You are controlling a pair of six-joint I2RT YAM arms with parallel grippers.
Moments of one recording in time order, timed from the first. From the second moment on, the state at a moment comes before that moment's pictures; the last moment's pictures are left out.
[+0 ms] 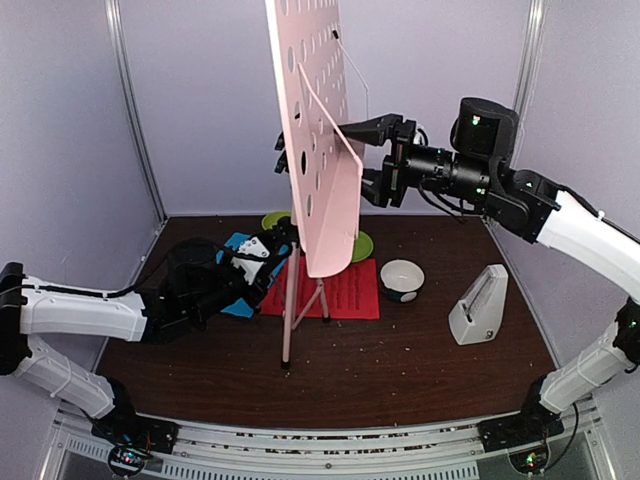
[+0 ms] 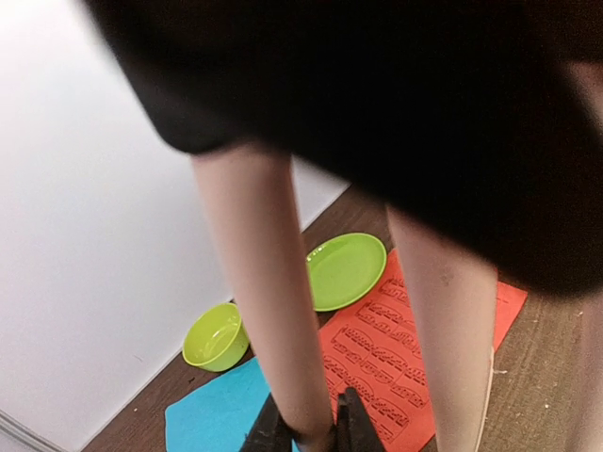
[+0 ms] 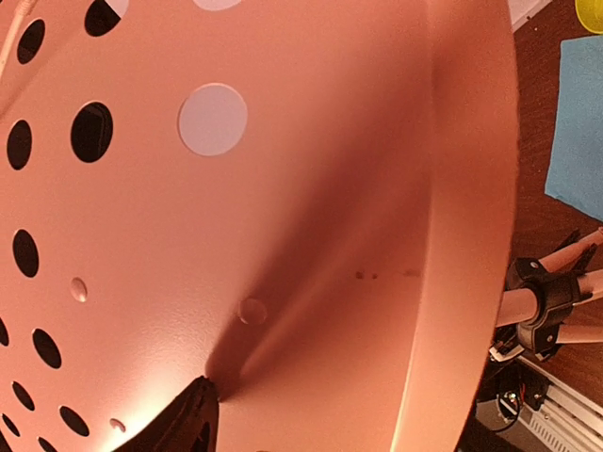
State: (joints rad) left arm -0.92 1.32 0.66 0.51 -0.26 0.43; right arm 0.86 1.39 1.51 -0.08 -0.30 1.54
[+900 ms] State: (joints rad) left arm -0.89 1.29 0.58 0.60 -0.17 0.37; right arm 0.85 1.31 1.47 -0.09 -0.28 1.44
